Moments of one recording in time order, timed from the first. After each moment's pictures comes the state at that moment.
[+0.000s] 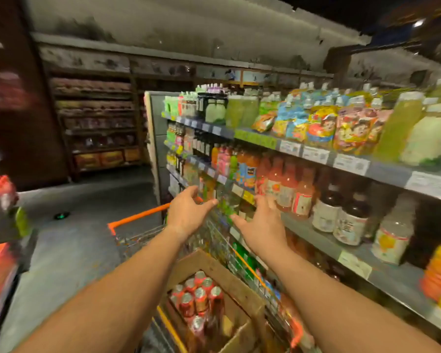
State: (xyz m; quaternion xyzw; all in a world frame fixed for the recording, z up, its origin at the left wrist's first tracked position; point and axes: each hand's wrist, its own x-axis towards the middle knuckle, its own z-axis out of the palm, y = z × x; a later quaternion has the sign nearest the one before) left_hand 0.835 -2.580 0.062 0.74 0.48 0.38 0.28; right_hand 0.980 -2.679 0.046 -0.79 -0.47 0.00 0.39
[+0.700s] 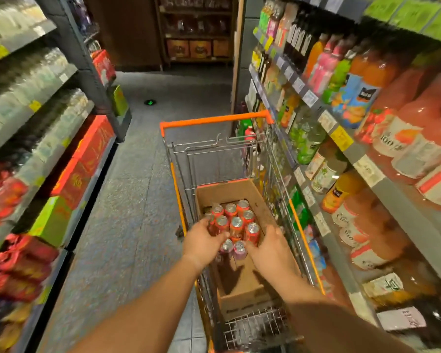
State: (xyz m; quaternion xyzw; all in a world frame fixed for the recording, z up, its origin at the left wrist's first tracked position) left_hand 0.859 -2.566 -0.199 0.53 0.70 0.25 0.39; right_hand 1.029 -2.582 -0.212 -0.76 -0.59 0.22 0.15
